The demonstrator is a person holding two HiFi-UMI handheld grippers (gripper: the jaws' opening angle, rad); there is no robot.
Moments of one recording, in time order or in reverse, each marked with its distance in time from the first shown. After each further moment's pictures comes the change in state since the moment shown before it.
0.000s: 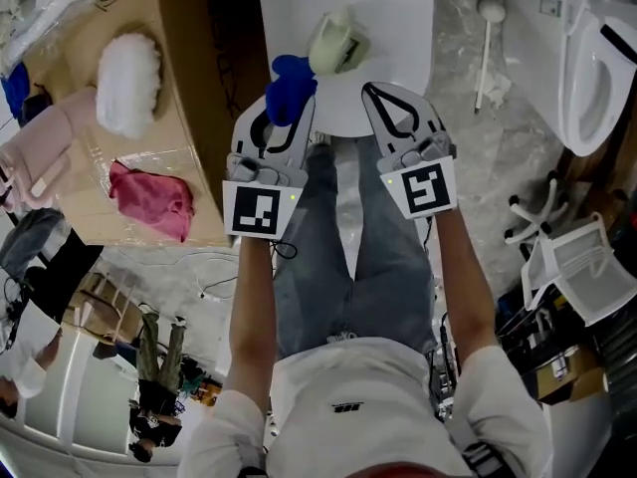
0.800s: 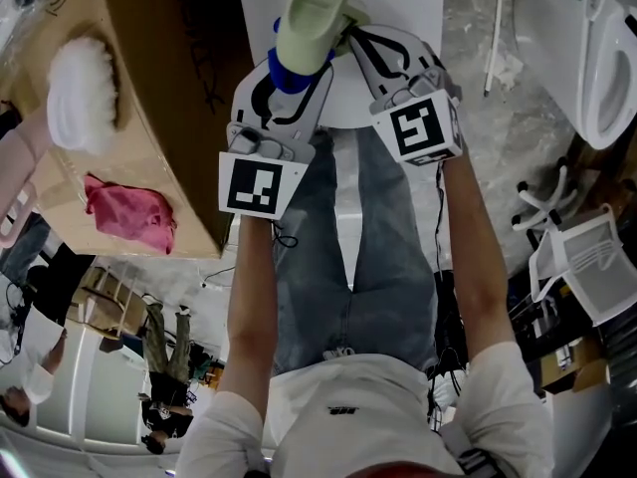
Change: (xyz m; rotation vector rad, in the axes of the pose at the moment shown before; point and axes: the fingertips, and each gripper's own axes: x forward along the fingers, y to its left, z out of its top) left arm 0.054 -0.008 -0.048 -0.039 -0.024 -0.074; right arm 0.077 -0.028 -0.063 -0.109 0.077 0.033
